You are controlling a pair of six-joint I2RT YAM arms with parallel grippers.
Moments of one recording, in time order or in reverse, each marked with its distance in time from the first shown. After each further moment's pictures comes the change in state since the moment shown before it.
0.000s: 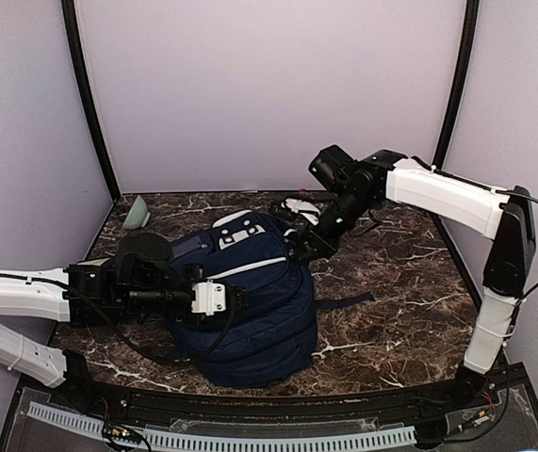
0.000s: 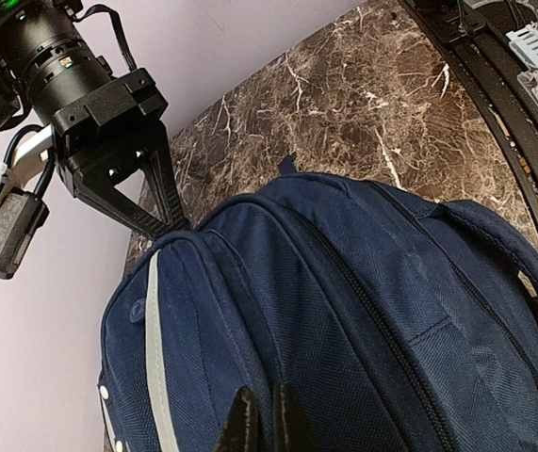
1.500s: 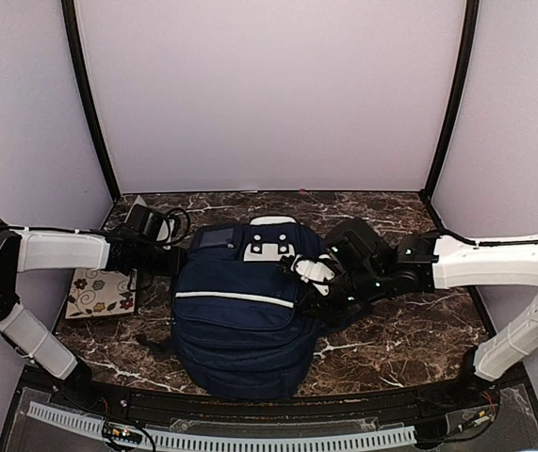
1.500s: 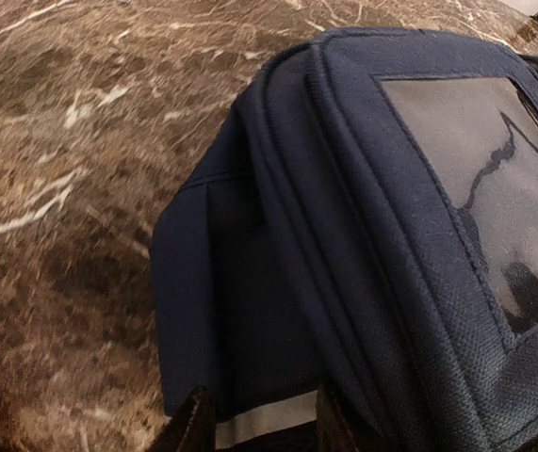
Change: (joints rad) left arm 0.658 0.368 0.078 -0.124 0.011 -1.141; right arm 0.315 -0.423 -0.705 0.581 0.286 0.282
